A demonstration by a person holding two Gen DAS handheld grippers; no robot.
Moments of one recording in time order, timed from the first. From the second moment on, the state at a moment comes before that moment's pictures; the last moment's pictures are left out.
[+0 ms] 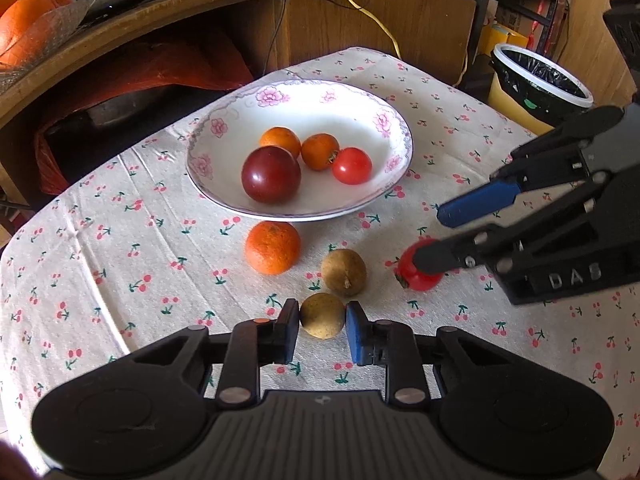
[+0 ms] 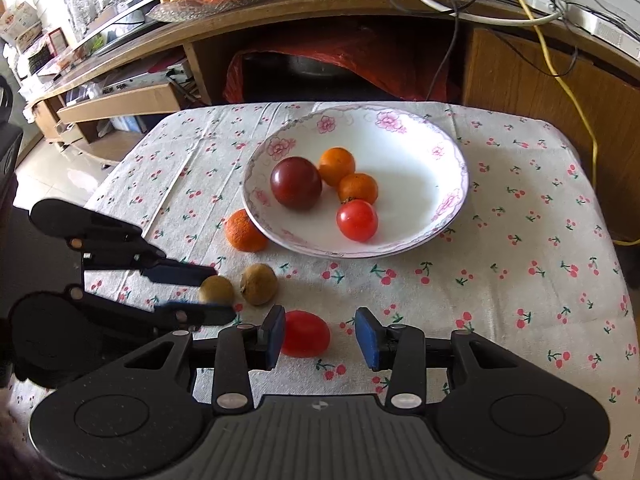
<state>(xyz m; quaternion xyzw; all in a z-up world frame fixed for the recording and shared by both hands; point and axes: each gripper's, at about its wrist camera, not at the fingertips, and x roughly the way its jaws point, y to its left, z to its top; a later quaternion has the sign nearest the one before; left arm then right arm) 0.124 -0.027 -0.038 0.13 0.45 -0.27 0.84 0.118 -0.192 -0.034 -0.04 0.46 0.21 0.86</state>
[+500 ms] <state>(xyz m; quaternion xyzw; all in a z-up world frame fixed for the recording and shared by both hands) 0.122 -0.024 -0.043 0.14 0.46 -0.27 0.84 0.116 -0.172 -0.048 -0.06 0.49 0.24 0.84</state>
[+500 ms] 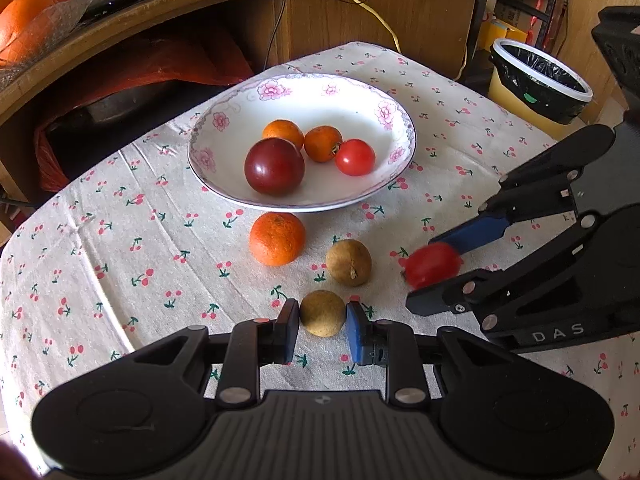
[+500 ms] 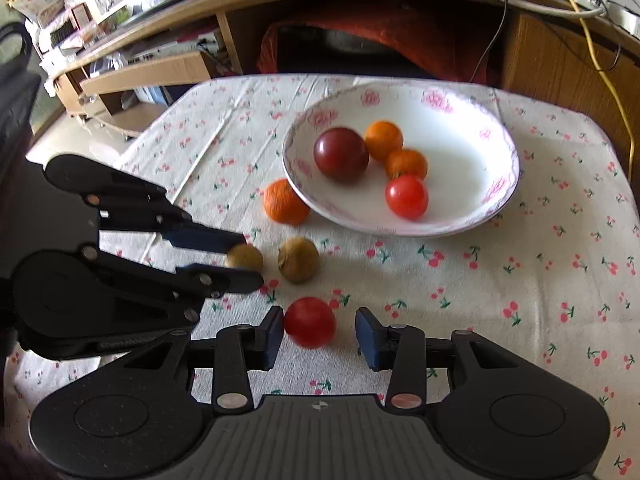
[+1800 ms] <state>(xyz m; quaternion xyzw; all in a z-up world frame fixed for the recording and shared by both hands) 0.120 -0.031 -0.042 0.16 0.46 -0.26 0.84 0.113 -0.171 -0.048 -0.08 0.50 0.22 0.84</state>
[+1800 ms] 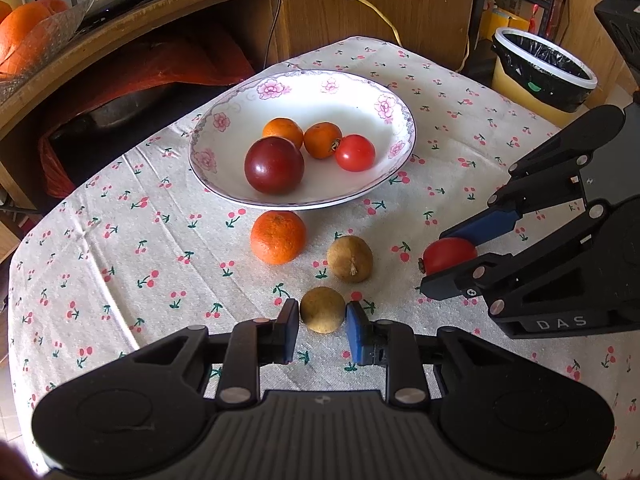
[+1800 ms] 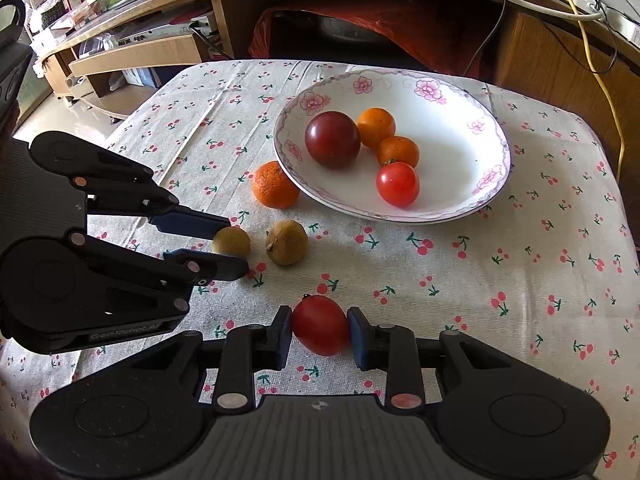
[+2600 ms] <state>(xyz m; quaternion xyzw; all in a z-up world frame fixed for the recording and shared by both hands) 0.114 -0.029 -0.042 0.16 0.45 -0.26 0.84 0.107 -0.169 -0.049 -0.11 0.49 0.21 0.84</state>
